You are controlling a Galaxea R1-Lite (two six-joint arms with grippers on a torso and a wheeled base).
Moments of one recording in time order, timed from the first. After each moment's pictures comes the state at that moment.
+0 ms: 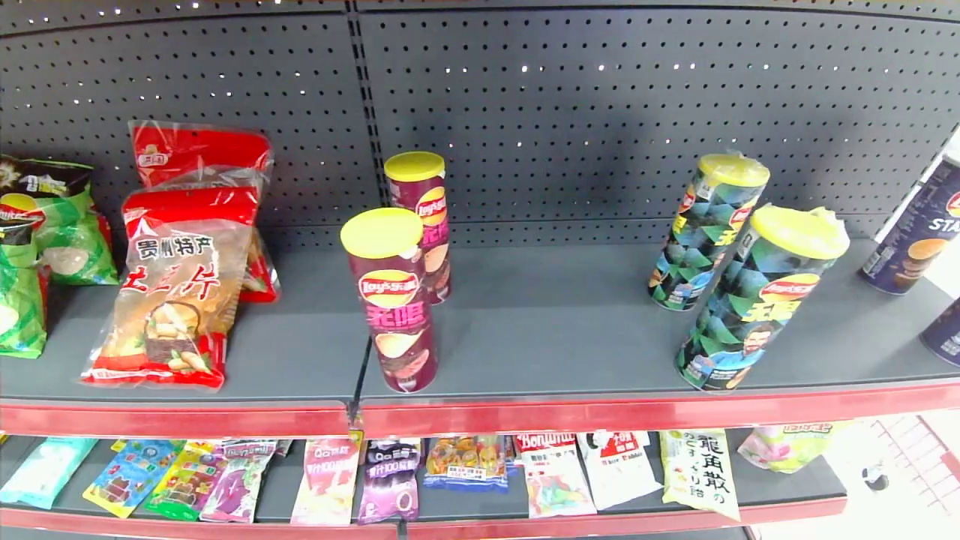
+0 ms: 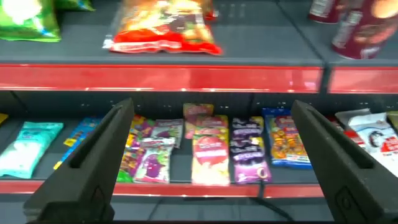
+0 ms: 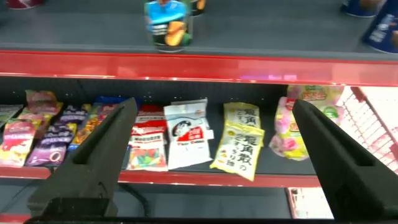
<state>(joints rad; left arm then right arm) 0.00 0.00 0.00 0.00 0.02 -0.01 0.00 0.00 -0.04 0.03 0.04 -0.03</state>
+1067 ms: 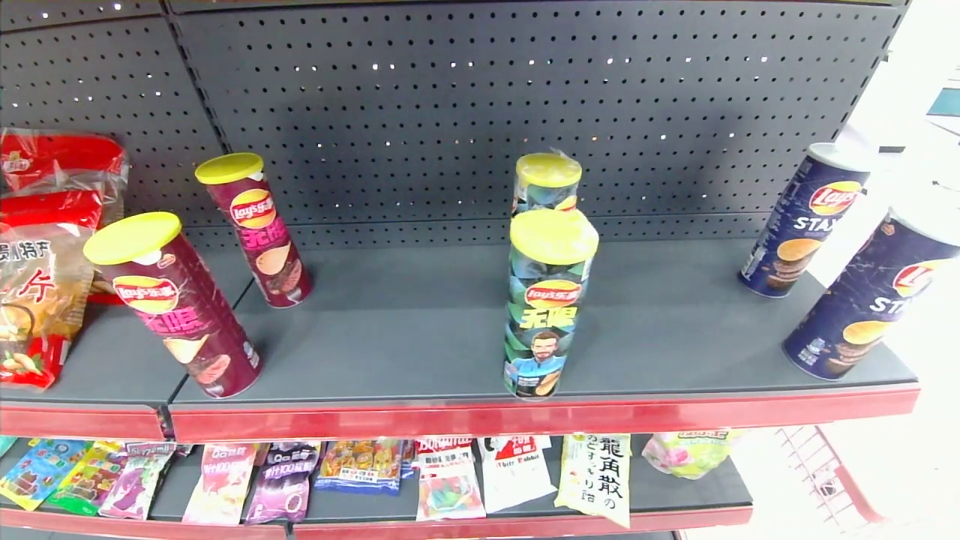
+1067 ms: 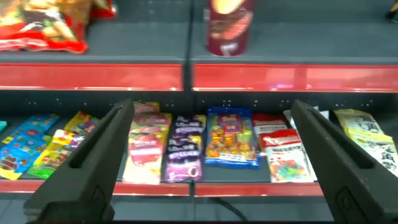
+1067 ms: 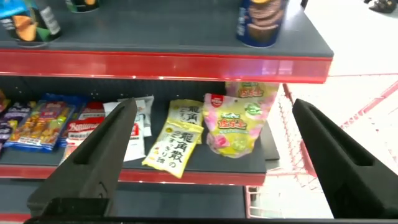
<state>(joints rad) 0.00 0.00 0.00 0.00 0.02 -0.01 0.00 0.00 -0.04 0.04 0.04 -0.03</state>
